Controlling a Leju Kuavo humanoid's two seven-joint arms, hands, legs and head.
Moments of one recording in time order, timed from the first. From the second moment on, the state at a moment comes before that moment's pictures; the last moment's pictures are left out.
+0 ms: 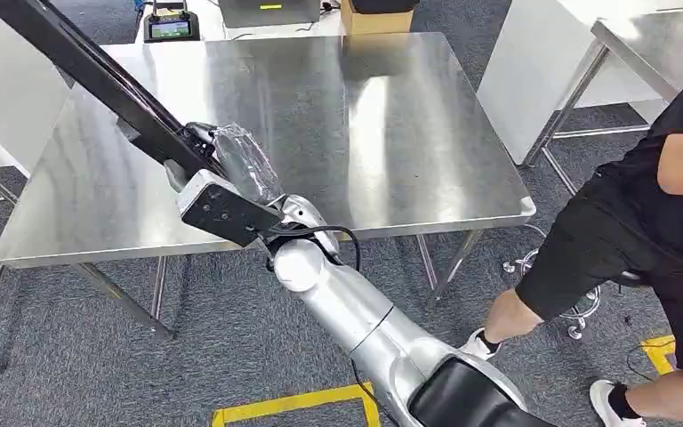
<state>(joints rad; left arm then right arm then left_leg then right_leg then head) -0.11 -0.13 1.19 -0.20 -1.20 0.18 -0.20 -0.75 0.34 0.54 -1.01 0.38 -0.22 -0.36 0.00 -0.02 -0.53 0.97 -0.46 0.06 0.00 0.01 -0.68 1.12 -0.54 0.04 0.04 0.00</state>
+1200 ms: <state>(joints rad) -0.11 -0.13 1.21 -0.20 -1.18 0.16 -0.23 -0.89 0.34 0.68 -0.78 0.78 -0.46 -0.11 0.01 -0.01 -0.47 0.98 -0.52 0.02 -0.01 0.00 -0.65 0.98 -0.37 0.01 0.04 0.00</state>
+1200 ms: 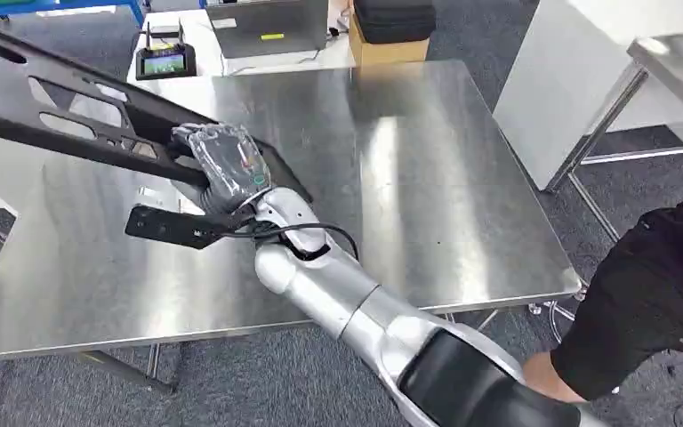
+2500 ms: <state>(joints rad) -0.11 -0.12 1.21 -0.20 -1.17 0.20 -0.22 -0.92 0.31 0.63 -0.32 1.23 -0.27 0.21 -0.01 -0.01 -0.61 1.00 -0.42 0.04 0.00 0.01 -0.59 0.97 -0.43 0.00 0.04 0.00</state>
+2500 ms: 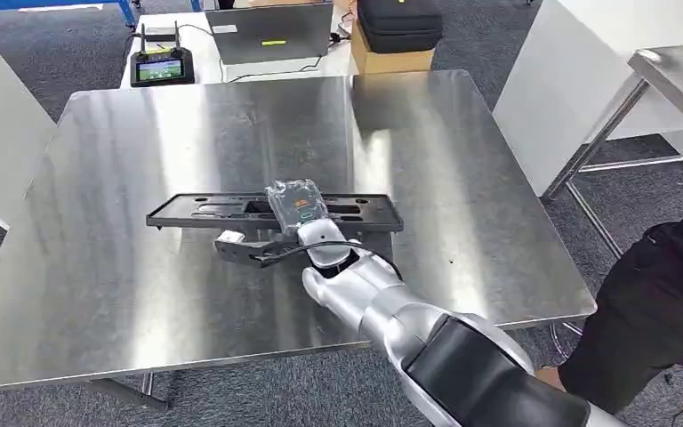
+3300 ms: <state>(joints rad) -0.11 -0.11 1.21 -0.20 -1.19 0.22 -0.21 -0.92 0.33 0.58 -0.36 1.30 -0.40 0.14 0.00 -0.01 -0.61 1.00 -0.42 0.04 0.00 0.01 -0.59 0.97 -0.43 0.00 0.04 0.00</state>
